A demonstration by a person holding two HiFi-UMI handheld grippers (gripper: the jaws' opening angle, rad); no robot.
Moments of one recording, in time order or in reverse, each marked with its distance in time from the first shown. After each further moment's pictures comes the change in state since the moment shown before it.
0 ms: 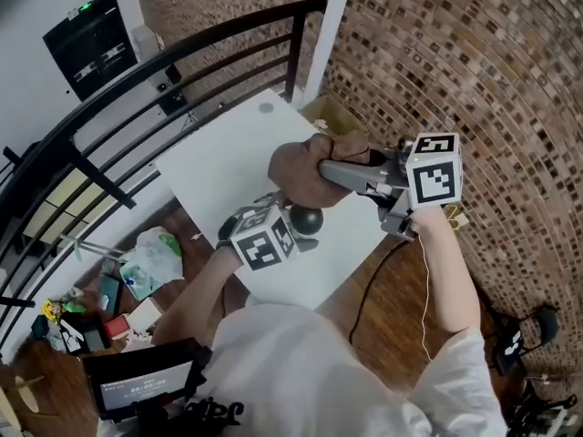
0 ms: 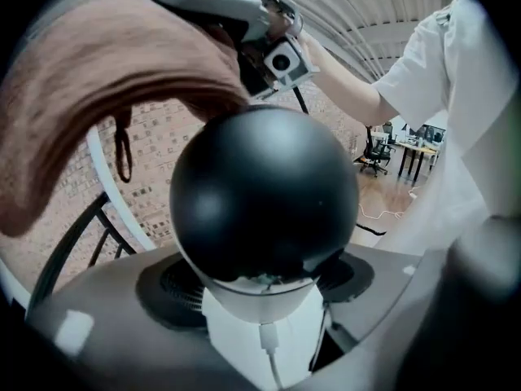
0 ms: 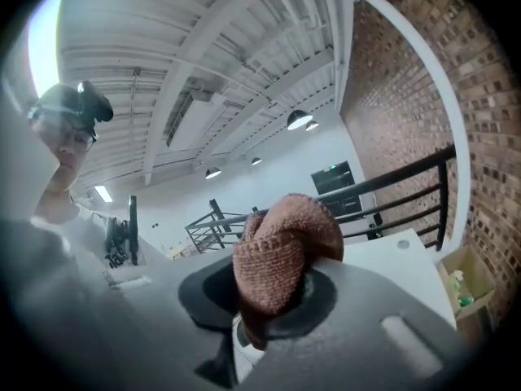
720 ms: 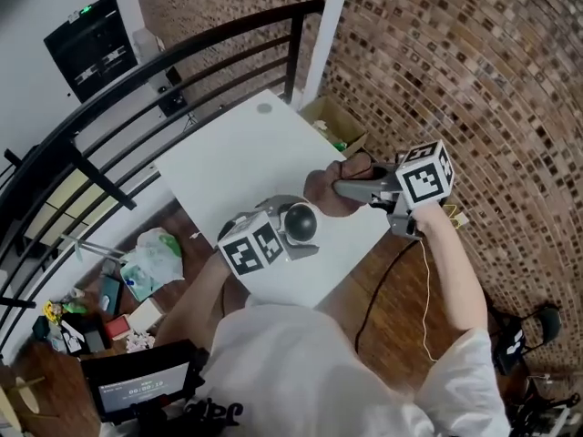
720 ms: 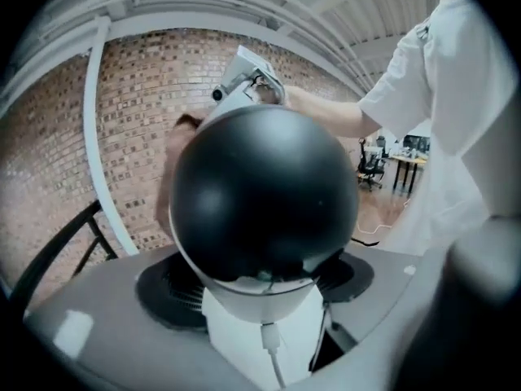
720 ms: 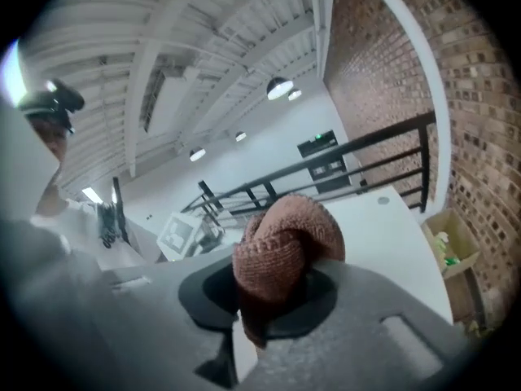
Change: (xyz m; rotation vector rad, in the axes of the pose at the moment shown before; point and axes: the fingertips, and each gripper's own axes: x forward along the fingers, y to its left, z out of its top) left arm -0.011 -0.022 0.013 -0.001 -0.144 -0.043; right arm -0.023 -0.043 -0.084 0.117 0.206 -0.055
